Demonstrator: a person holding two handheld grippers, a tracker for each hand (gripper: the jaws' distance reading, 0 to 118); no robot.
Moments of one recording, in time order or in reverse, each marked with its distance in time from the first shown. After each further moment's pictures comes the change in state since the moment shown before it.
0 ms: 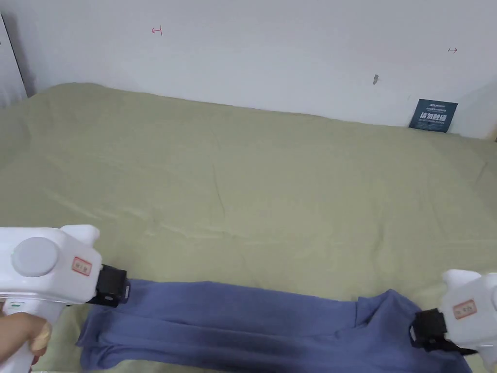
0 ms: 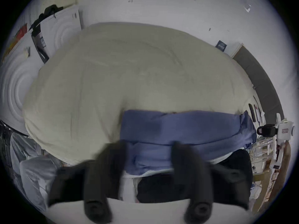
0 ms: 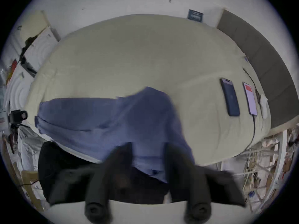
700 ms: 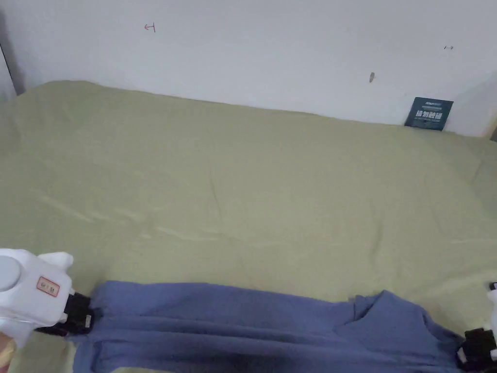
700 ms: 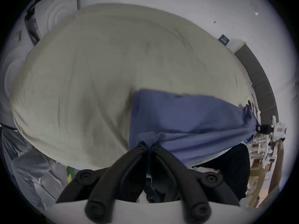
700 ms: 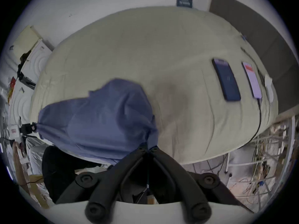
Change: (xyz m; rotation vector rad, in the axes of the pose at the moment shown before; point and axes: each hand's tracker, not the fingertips) left arm -0.064 -0.009 -0.058 -0.173 -0.088 0.076; right arm 0.084 -0.022 -0.024 -0.098 0.041 -0.150
